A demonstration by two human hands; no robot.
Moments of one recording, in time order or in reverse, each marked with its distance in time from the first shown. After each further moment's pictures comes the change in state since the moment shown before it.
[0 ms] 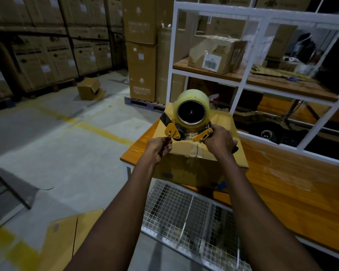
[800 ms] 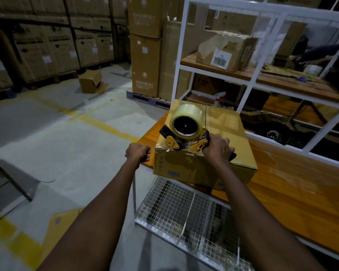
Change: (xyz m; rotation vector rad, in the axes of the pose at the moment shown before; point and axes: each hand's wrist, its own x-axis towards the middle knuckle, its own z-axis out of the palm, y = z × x) left_hand 0.046 -0.003 -0.101 0.386 0.260 0.134; right_hand -0.019 -0.007 0.041 -0.175 -0.087 -0.060
